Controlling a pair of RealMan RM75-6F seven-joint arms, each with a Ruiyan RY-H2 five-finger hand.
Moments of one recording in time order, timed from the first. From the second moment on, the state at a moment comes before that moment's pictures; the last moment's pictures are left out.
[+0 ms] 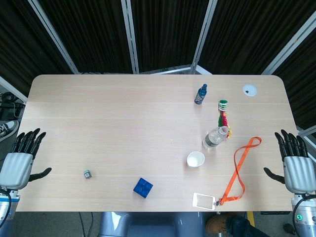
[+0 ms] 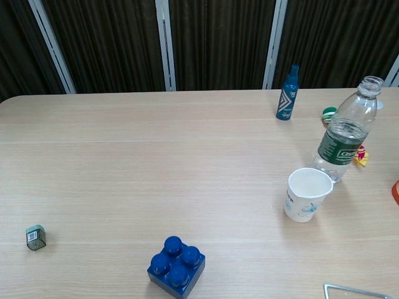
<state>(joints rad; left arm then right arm) -0.14 -1.13 -0.04 -1.74 1.51 1.47 0.22 0.10 -1.15 0.11 -1.64 -1.47 1.55 -0.13</state>
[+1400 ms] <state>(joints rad) -0.14 -1.10 -0.05 -1.80 1.50 1.47 0.22 0.57 -1.45 0.00 -0.83 -1.66 0.88 1.23</state>
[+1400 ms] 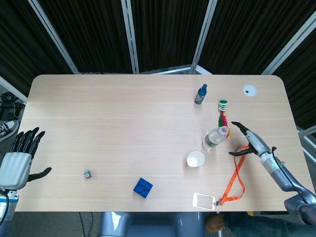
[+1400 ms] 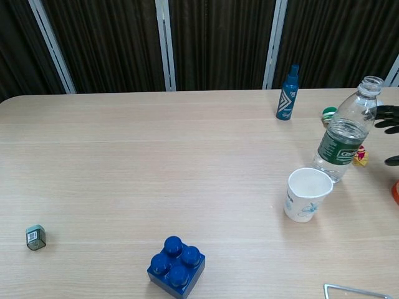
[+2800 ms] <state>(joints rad) -0.16 -1.10 -0.05 -1.80 1.46 1.44 0.24 0.68 -1.69 0.02 -0.67 -1.54 0.84 1.33</state>
